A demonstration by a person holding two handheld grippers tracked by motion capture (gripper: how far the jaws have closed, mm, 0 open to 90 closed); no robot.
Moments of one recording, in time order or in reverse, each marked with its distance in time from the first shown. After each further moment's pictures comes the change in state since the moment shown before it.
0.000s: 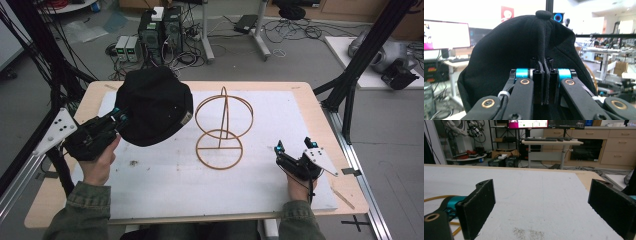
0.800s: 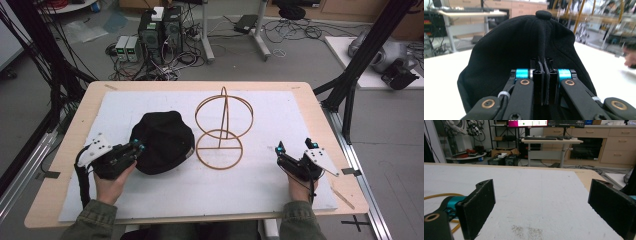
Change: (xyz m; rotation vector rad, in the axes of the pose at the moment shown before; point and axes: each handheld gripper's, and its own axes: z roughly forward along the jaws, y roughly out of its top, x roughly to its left) left arm 0.005 -0.086 -0.011 0.286 0.039 -0.080; right arm -0.002 -0.001 -0.002 0.013 -0.002 0.002
